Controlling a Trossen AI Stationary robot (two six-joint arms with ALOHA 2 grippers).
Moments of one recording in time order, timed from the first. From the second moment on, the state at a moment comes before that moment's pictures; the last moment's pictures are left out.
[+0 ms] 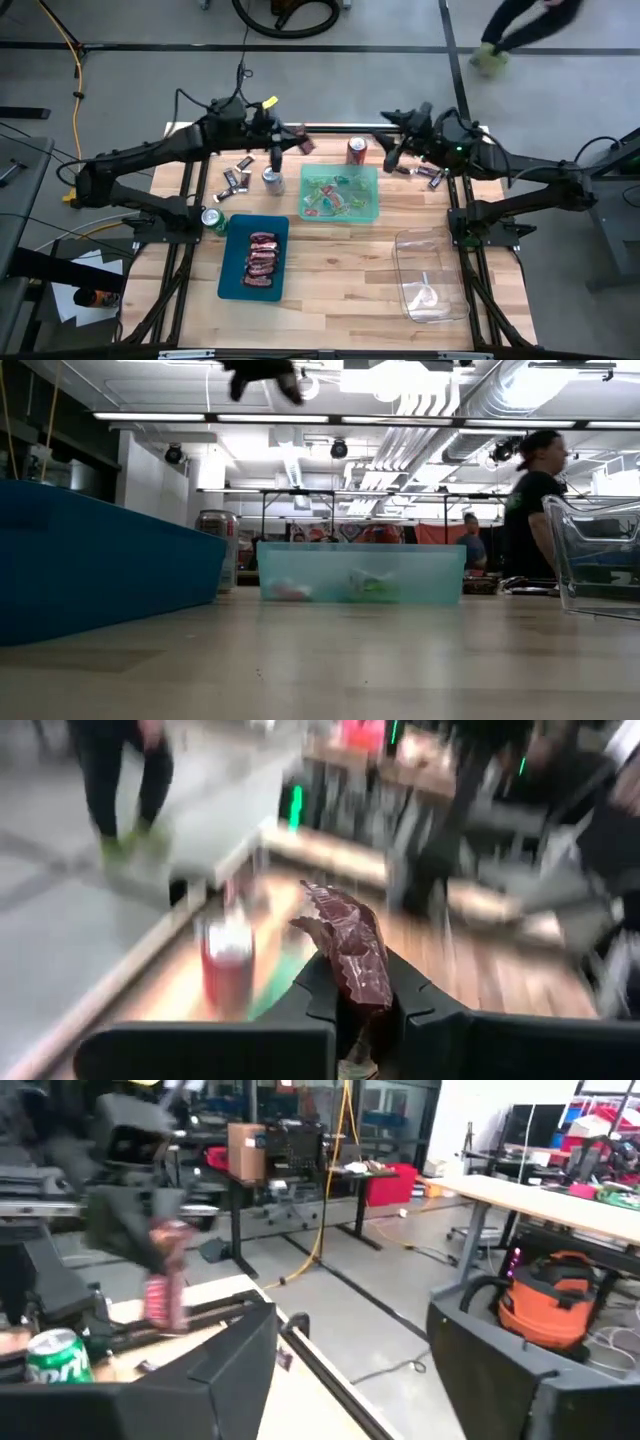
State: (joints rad) left arm 0.37 1.18 1.16 -0.25 0.14 -0.14; right arm -0.16 1.03 1.10 -0.13 0.44 -0.05
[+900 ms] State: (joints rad) left arm -0.08 1.37 0.90 -0.85 -0.05 0.08; right arm -0.24 1.07 1.10 -0.22 0.42 0.00
